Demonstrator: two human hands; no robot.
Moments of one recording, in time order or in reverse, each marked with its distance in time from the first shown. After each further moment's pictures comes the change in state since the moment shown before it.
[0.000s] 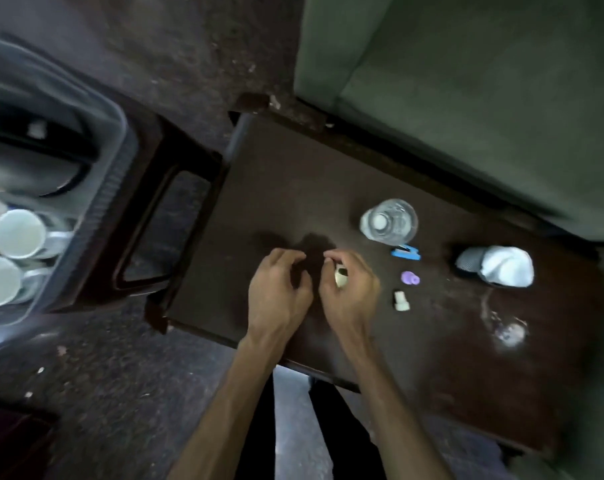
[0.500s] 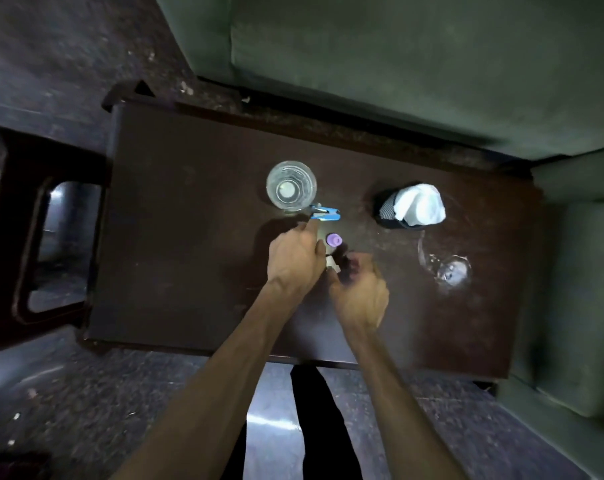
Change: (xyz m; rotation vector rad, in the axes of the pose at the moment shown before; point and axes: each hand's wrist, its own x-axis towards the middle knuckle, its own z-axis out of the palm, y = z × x) left_hand 0.017 0.083 0.161 0.404 -0.296 0.242; right_hand -0.013 0.152 -0.082 -0.183 0.056 0.500
